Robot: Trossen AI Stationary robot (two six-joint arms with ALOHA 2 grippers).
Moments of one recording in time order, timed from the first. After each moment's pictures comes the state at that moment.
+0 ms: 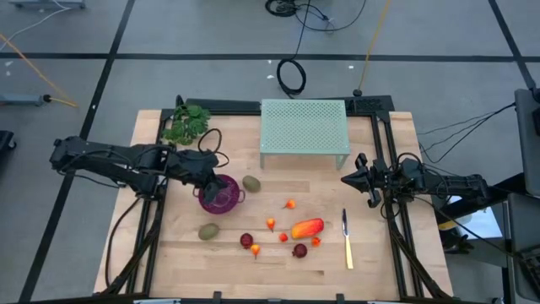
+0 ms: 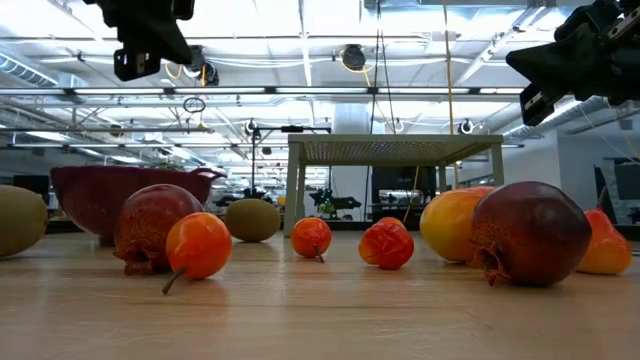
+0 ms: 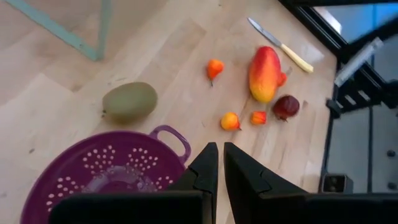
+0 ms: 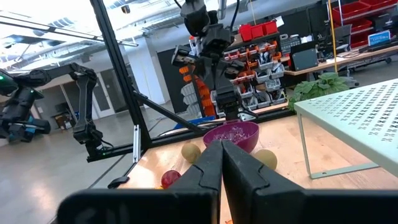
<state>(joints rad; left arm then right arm) -0.08 0.99 0.88 -0.60 -0.03 -0.72 -0.04 0.01 0.01 0.14 -0.13 0.29</state>
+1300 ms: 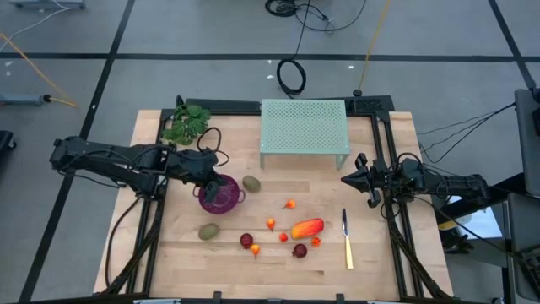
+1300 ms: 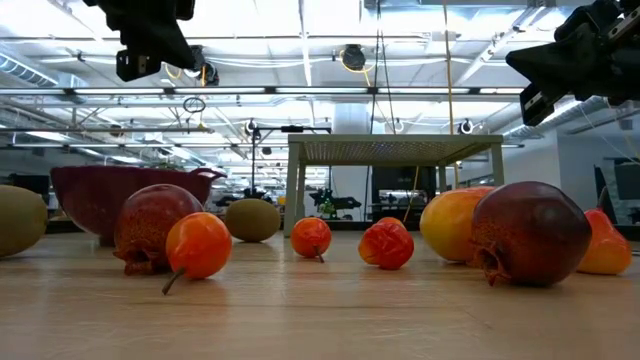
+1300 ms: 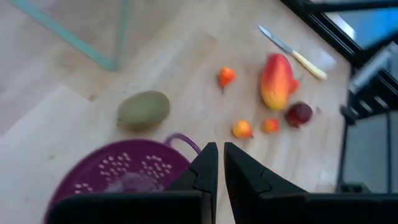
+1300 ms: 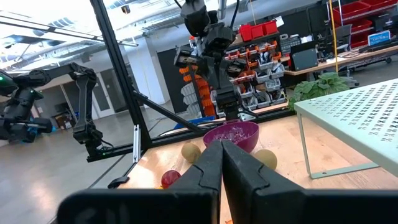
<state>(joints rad) -0.08 0.99 0.88 -0.61 -0.09 -0.71 -0.04 0.00 0.01 0.14 -0.13 0.29</state>
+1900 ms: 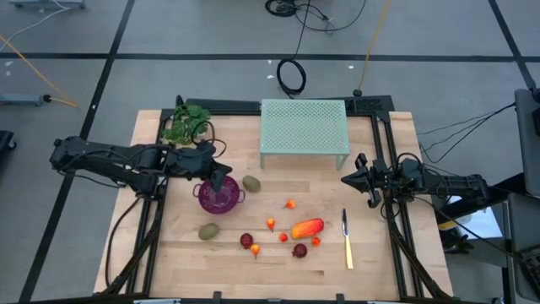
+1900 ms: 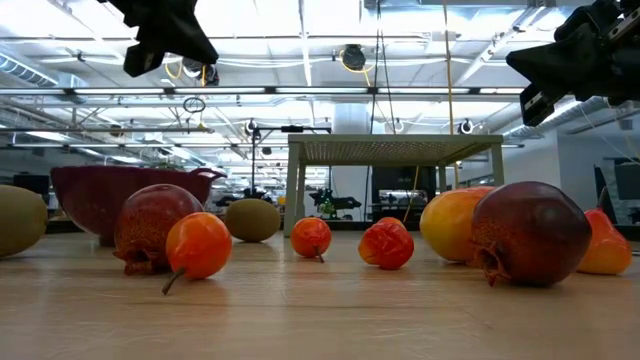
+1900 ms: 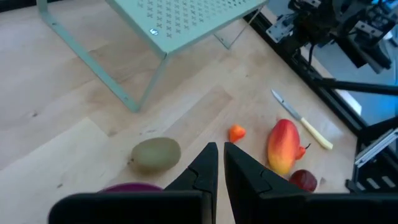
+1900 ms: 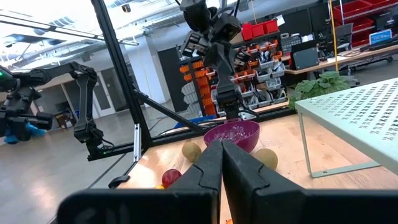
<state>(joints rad) -0.08 0.99 0.88 -0.51 -0.27 -0.84 -0.04 0.01 0.01 0.13 -0.13 0.29</state>
